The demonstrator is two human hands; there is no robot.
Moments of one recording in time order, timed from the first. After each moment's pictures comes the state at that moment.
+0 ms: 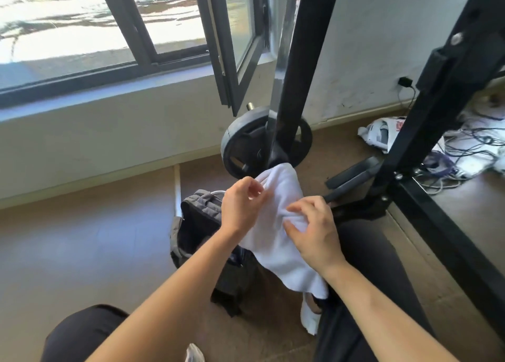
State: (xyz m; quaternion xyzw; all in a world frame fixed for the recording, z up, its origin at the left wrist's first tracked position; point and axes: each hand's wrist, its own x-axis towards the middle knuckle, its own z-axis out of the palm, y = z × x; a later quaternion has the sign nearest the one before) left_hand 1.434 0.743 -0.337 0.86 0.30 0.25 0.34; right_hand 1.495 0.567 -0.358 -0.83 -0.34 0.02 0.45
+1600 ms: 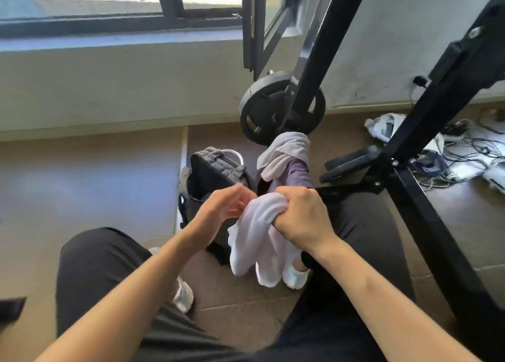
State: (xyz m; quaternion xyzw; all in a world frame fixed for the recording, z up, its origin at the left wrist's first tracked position) left_hand 1.280 0.688 -0.299 0.67 0.18 0.09 0.72; right_hand 1.410 0.538 -0.274 -0.82 -0.45 0.10 0.34
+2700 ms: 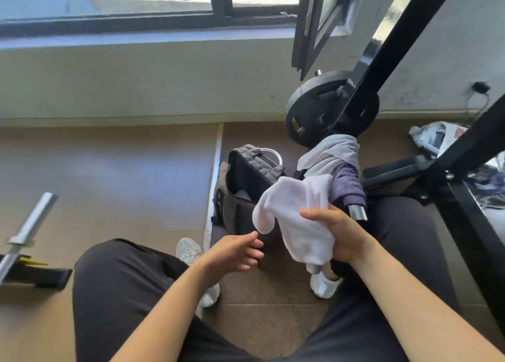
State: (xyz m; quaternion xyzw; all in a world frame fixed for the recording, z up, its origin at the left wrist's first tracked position) left_hand 1.193 0.696 -0.374 0.51 0.46 -0.07 0.72; right_hand 1.404 0.560 -0.300 -0.46 -0.16 0.68 0.55
